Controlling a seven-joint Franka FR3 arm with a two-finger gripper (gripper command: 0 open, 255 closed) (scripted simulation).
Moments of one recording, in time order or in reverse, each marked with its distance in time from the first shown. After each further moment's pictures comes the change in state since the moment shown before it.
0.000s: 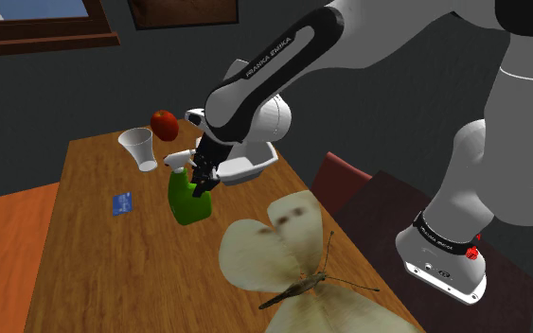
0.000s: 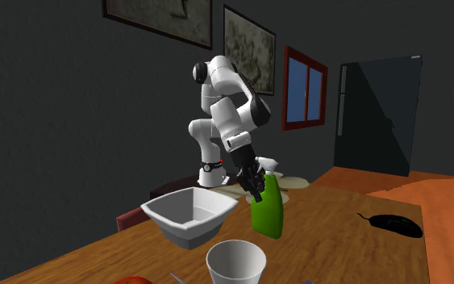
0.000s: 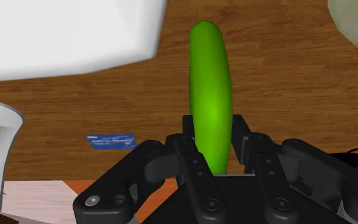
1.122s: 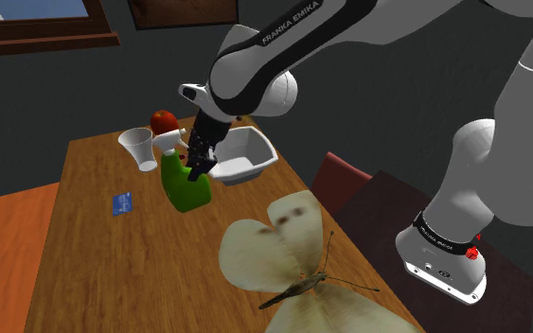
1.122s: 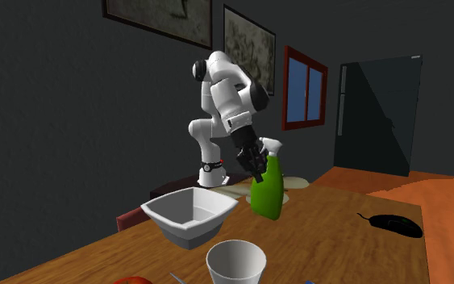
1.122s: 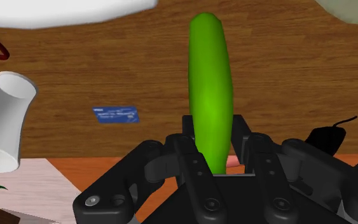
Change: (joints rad) arm 0.020 -0.110 -0.039 0.012 -0.125 -0.109 0.139
